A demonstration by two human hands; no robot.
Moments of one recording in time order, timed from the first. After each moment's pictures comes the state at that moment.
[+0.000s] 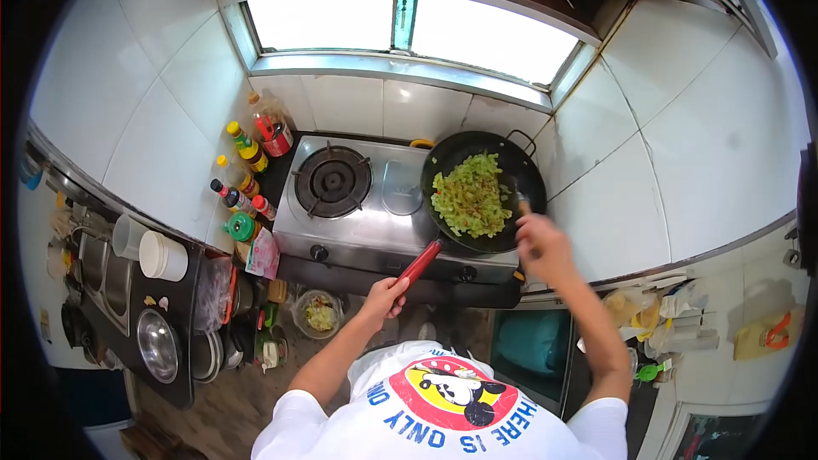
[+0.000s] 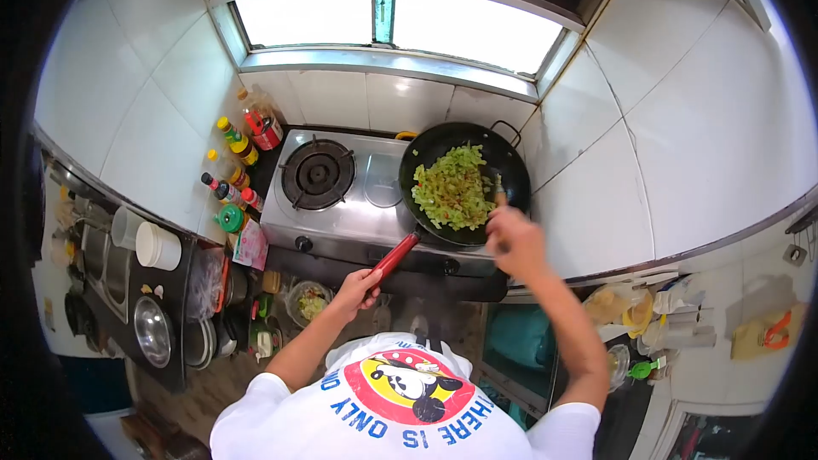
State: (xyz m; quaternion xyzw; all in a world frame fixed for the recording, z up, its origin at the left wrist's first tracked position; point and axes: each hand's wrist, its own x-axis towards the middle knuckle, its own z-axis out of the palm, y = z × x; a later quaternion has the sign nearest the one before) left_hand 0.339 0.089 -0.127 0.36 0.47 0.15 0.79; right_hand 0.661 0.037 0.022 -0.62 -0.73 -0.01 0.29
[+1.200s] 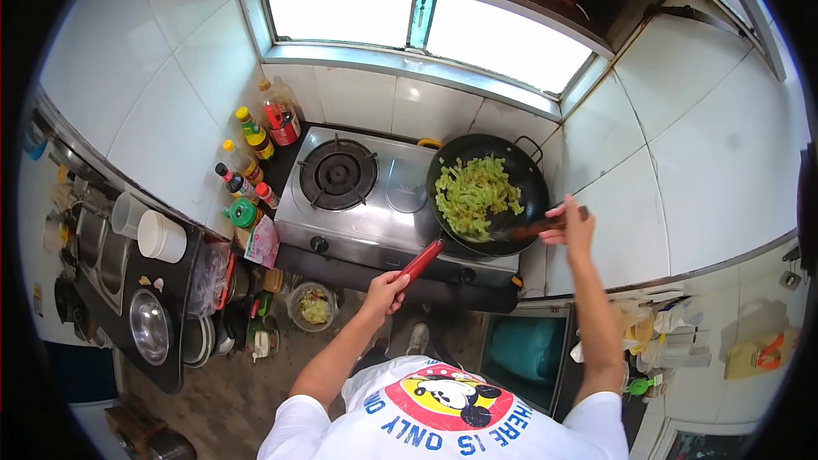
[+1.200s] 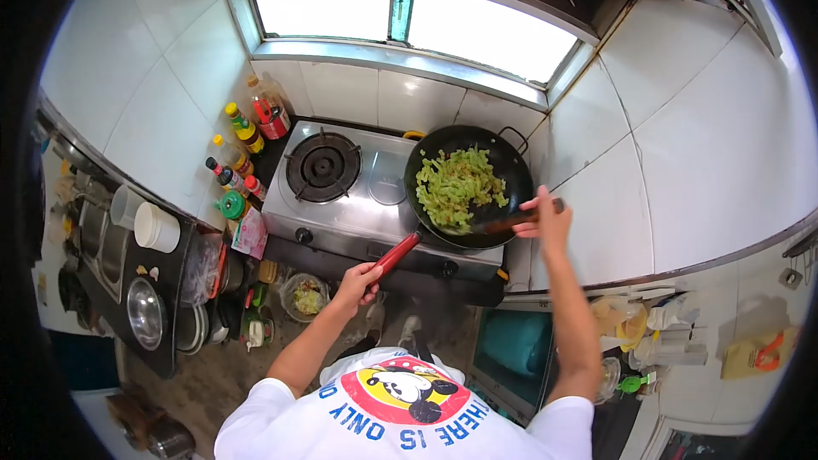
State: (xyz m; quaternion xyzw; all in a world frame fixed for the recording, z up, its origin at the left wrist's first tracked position) left_hand 0.347 0.083 -0.122 0.33 0.49 0.21 0.78; right_hand 0.696 0.062 0.034 -0.72 -0.26 0.33 0.55
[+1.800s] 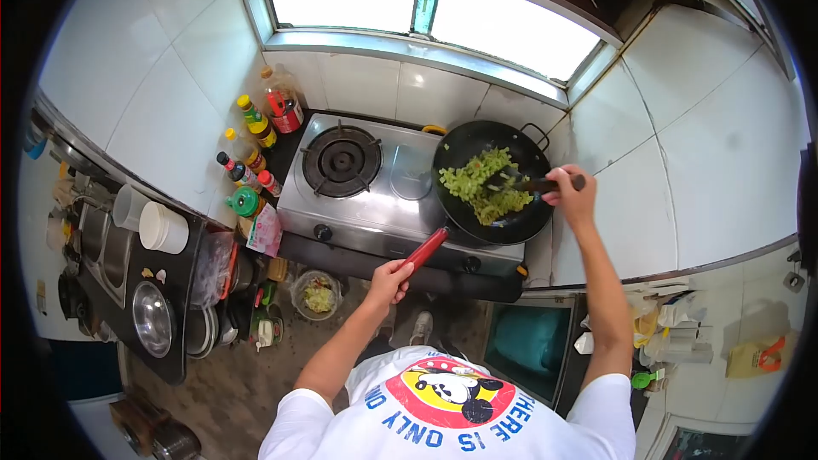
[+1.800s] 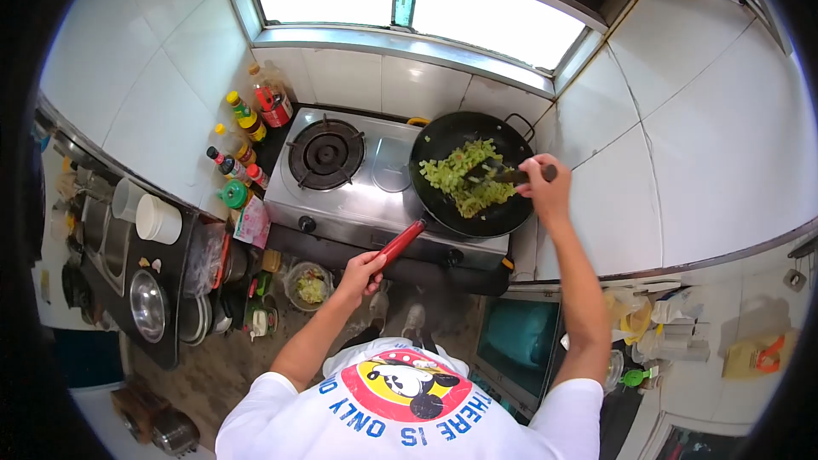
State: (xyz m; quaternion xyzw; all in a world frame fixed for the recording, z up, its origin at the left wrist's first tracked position) left_hand 0.347 0.080 -0.124 0.32 0.49 0.23 0.78; right_hand 0.694 0.100 0.038 -0.69 -0.41 0.27 0.53
